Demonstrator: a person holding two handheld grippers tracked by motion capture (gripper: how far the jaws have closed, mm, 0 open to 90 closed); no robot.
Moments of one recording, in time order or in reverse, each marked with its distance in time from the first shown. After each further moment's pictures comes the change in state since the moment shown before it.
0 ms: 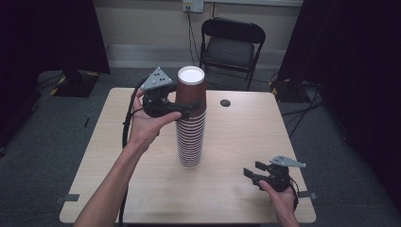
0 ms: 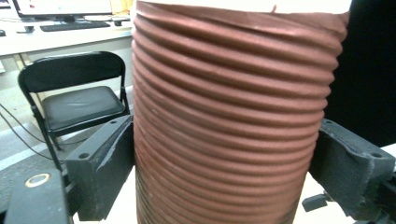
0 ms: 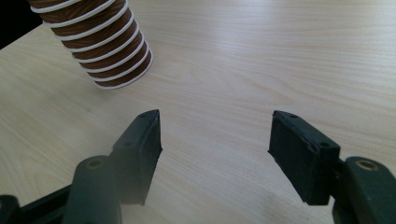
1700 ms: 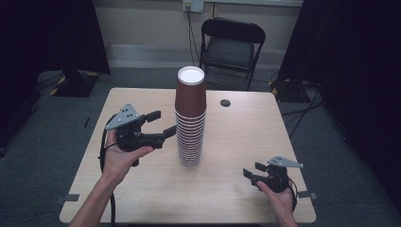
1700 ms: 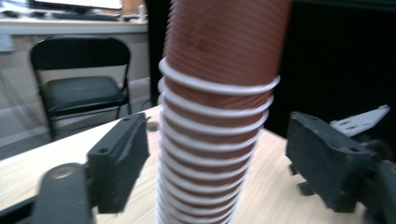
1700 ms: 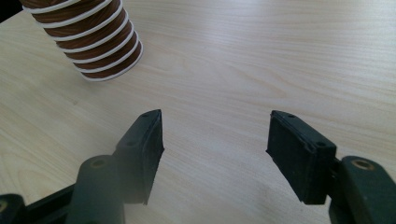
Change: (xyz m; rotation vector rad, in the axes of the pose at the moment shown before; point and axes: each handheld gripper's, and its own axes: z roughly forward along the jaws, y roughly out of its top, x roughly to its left) left arm 0.000 -0.075 -0.063 -0.057 -0.013 -0.081; right arm 0.004 -0.001 0.002 0.027 -0.048 -0.020
